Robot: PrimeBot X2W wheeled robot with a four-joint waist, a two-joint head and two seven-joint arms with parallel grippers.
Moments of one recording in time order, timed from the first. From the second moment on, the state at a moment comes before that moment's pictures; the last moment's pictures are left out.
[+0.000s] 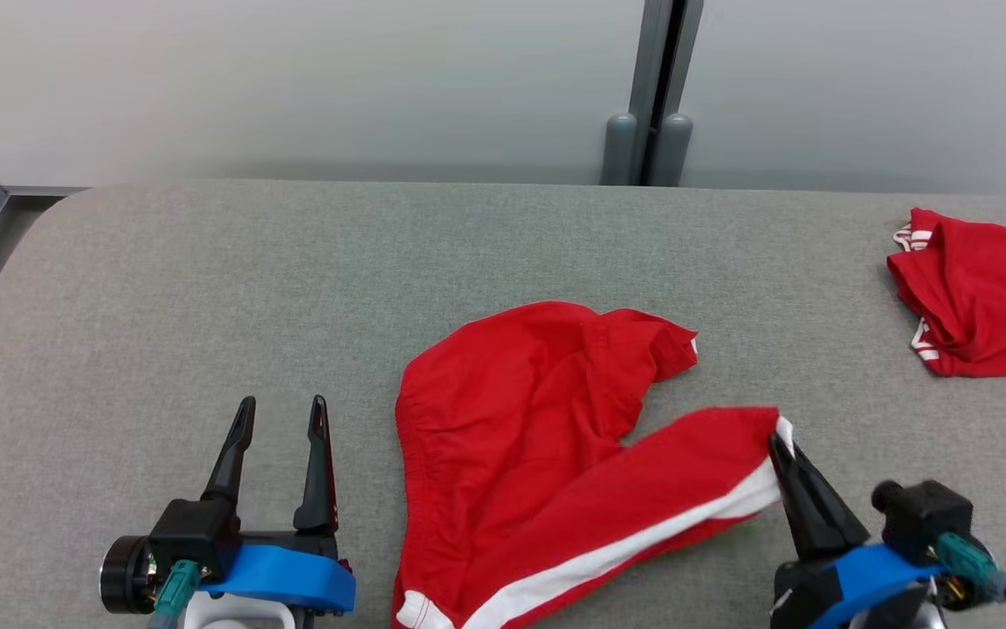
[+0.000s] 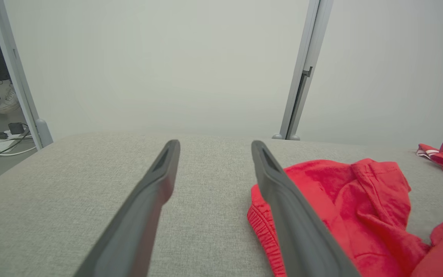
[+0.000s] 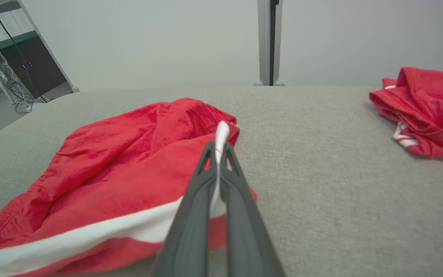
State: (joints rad) left arm -0.06 0.05 -0.12 0.23 -0.16 -0.04 -0.26; right arm -0.06 -0.09 0.09 0.20 0.21 0.13 -0.10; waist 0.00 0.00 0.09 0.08
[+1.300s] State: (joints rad) left arm -0.08 0.05 -0.11 0.24 -0.14 -0.06 -0.26; right arm -0.11 -0.15 0.11 0.20 0.12 0.13 0.09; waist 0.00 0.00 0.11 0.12
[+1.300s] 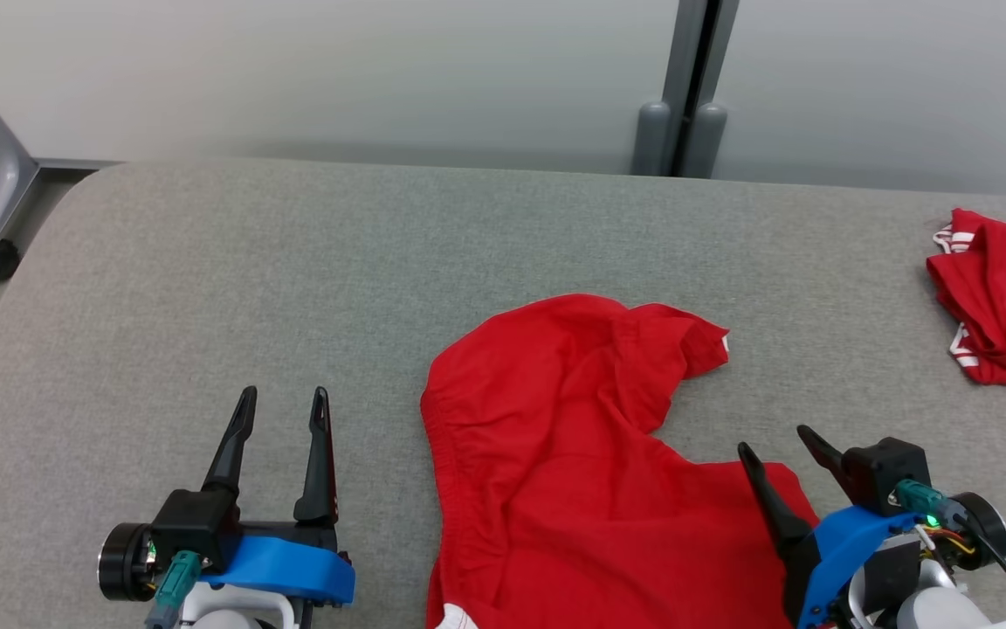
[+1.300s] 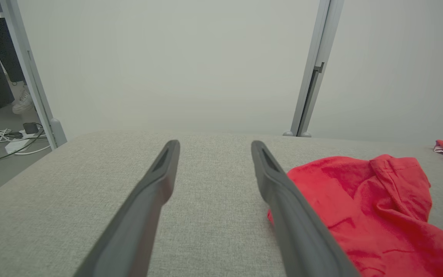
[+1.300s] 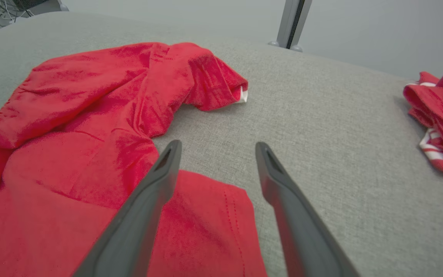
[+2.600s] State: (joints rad) left arm -0.09 0.05 -0.14 0.25 -0.15 -0.05 -0.26; right arm -0.38 -0.16 0.06 0.67 0.12 0.13 -0.13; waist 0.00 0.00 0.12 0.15
